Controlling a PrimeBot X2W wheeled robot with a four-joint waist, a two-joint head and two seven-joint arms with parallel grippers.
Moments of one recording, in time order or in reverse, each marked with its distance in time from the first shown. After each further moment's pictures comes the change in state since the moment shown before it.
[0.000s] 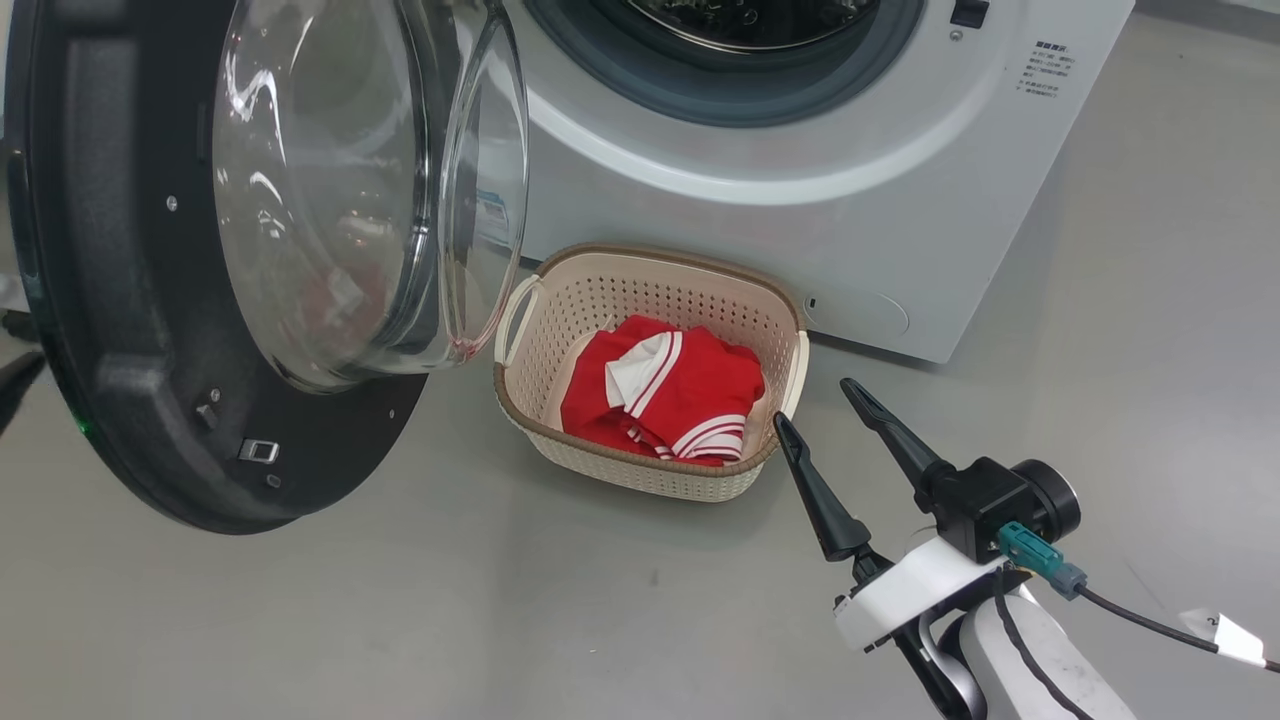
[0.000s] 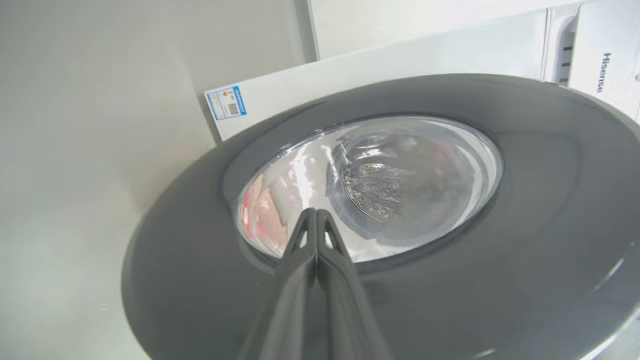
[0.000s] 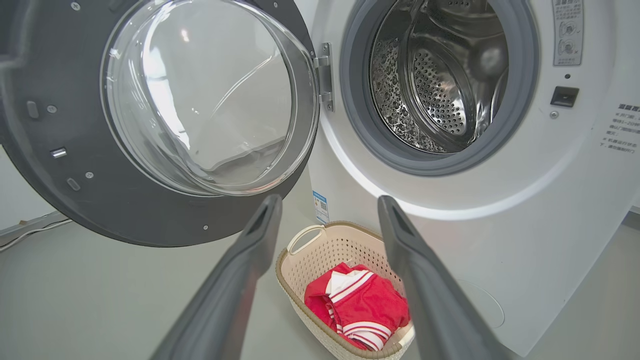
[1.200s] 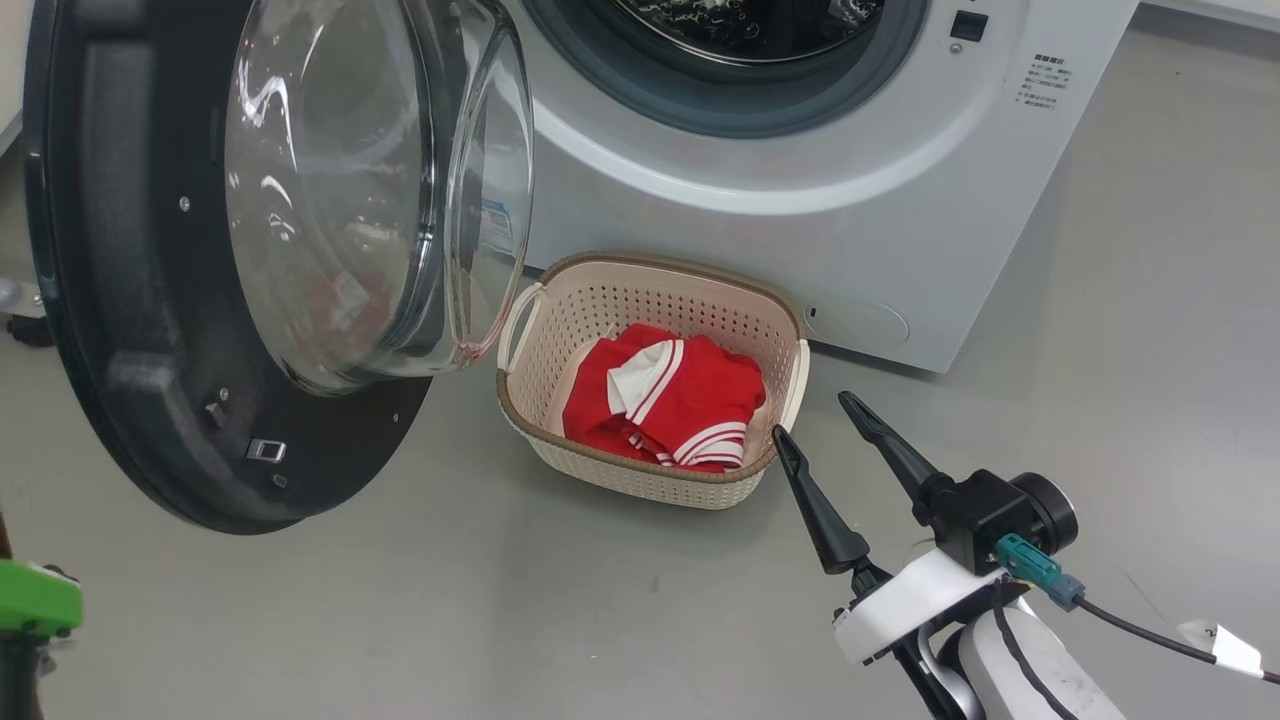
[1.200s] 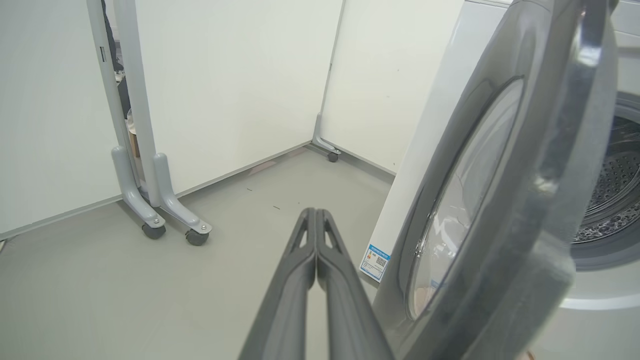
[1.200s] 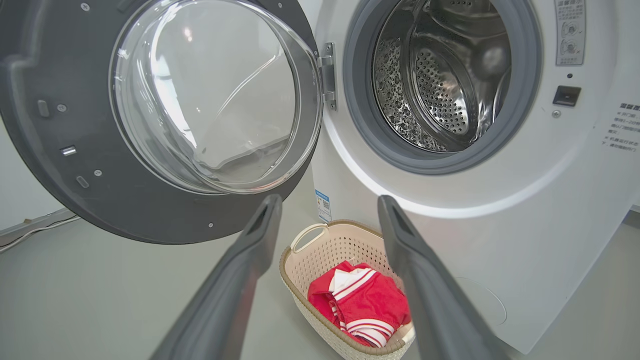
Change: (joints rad) left arm 0.518 0.033 -0.403 -0.535 0.496 -0.019 -0.971; right arm 0.022 0.004 -0.001 -0.003 0.001 -0.001 0.000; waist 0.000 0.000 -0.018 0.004
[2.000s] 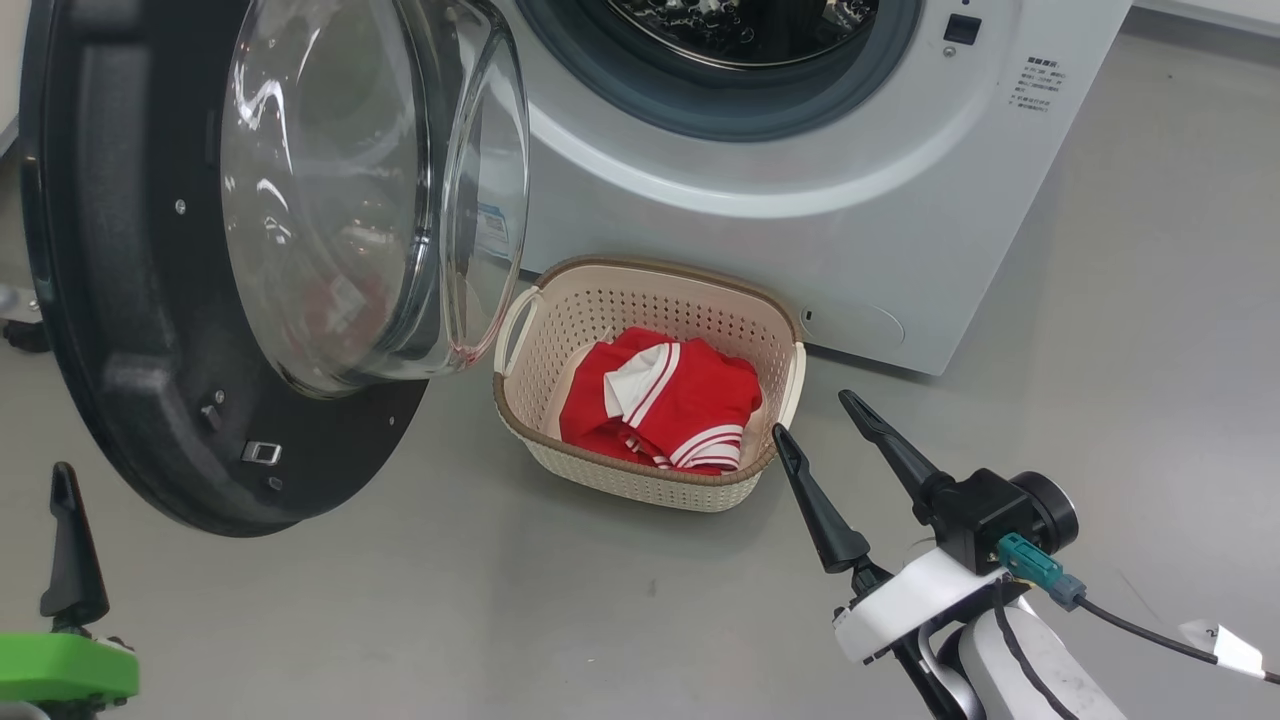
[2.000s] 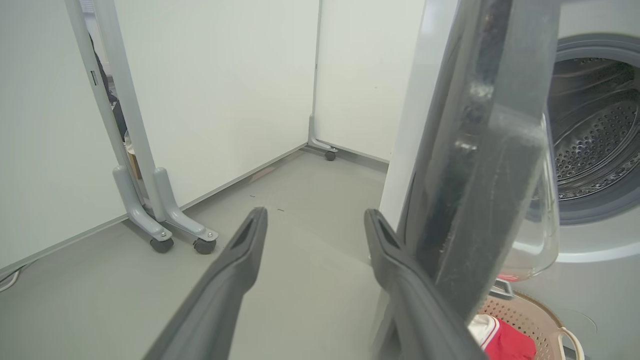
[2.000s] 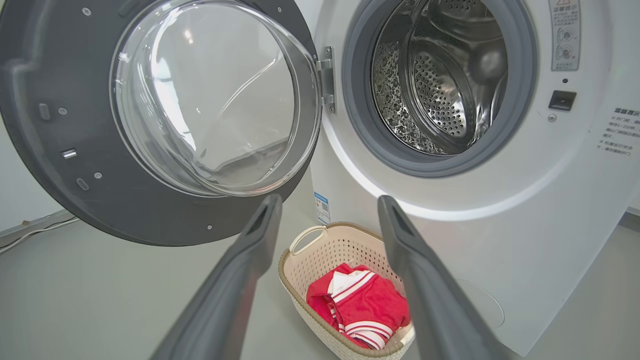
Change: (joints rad) left arm 0.101 0.005 -0.093 0.066 0.093 0.000 -0.235; right arm 0.000 0.001 -0.001 -0.003 0.000 0.000 0.000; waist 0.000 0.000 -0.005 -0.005
